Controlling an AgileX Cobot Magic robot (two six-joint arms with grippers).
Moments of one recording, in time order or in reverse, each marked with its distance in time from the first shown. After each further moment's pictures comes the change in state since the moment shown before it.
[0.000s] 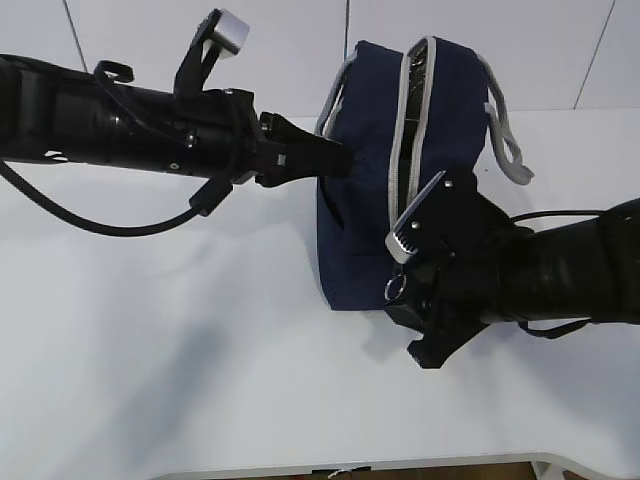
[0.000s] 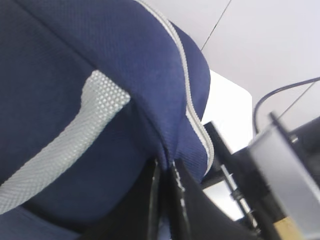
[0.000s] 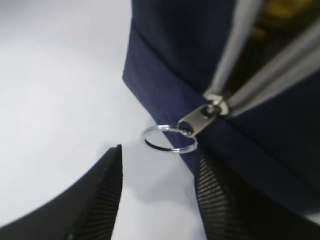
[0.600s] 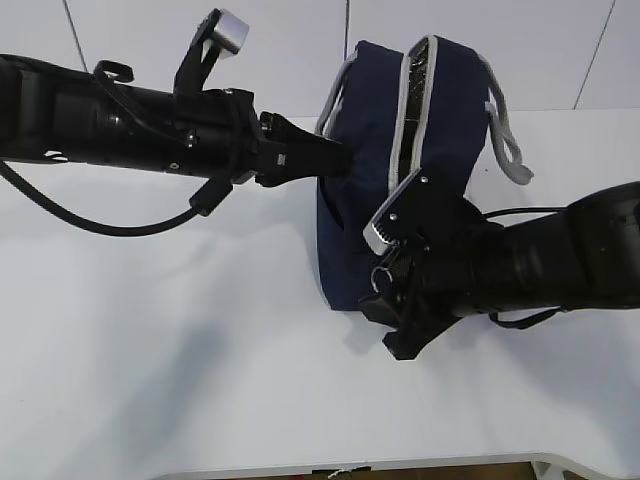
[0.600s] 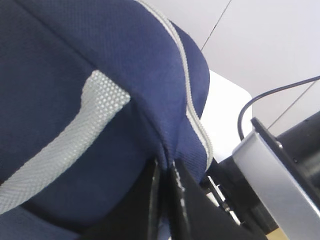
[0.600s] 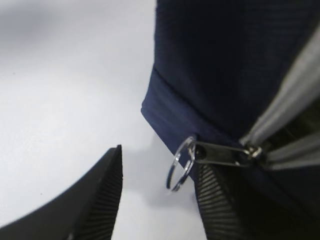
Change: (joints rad) left arm 0.000 0.000 0.000 0.000 0.002 -0.002; right arm 0.000 0.063 -0.058 0.000 0.081 0.016
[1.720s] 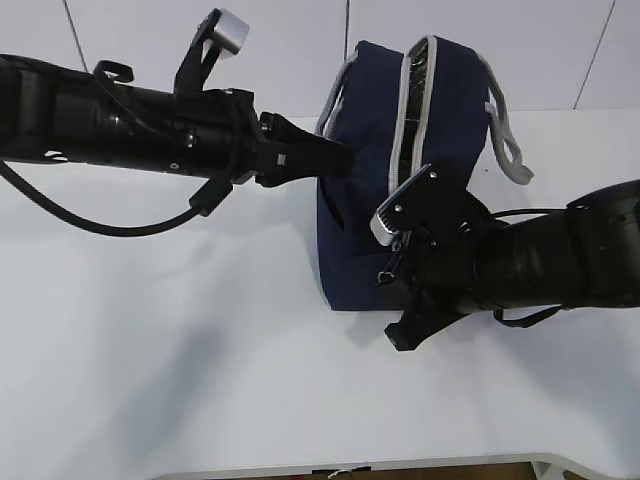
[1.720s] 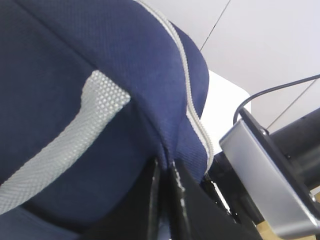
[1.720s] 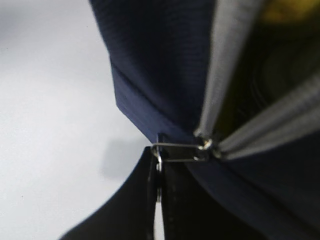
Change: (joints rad) left arm 0.000 0.000 0.000 0.000 0.002 0.000; right arm 0.000 0.000 -0.004 0.000 -0.059 0.072
